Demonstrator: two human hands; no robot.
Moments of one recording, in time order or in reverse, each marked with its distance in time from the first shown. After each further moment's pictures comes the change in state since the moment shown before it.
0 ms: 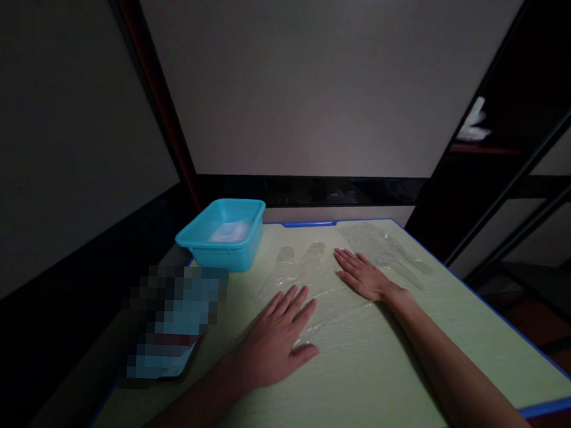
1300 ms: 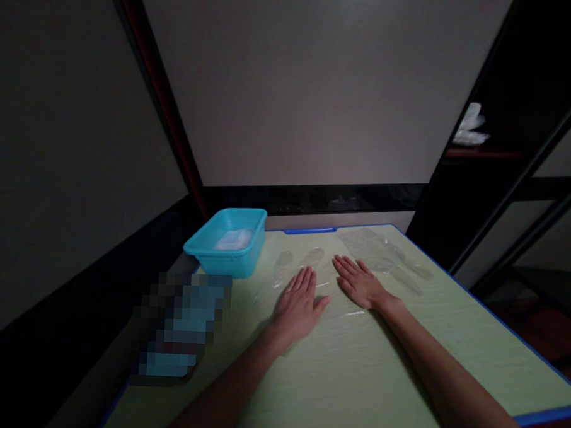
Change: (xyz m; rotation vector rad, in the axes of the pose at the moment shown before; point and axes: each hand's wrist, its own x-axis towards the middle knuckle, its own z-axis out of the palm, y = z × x) left_hand 0.070 -0.001 0.023 0.156 0.150 -0.264; right_hand 0.002 -0.016 -0.001 -0.062 -0.045 0.119
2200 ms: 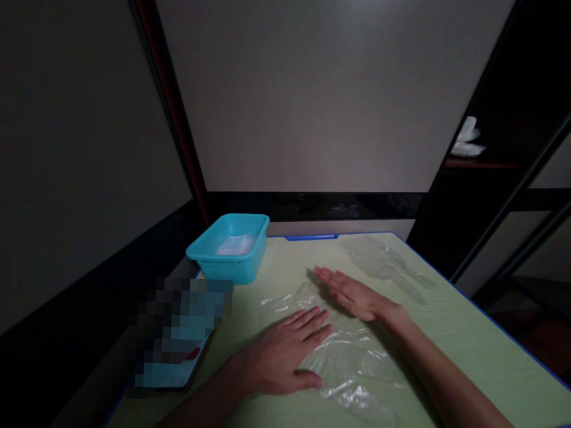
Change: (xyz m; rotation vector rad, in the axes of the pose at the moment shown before) left_hand -0.051 -0.020 -0.045 -0.187 -0.328 0.507; right_hand -0.003 -0.020 -0.025 0.285 0.004 -0.440
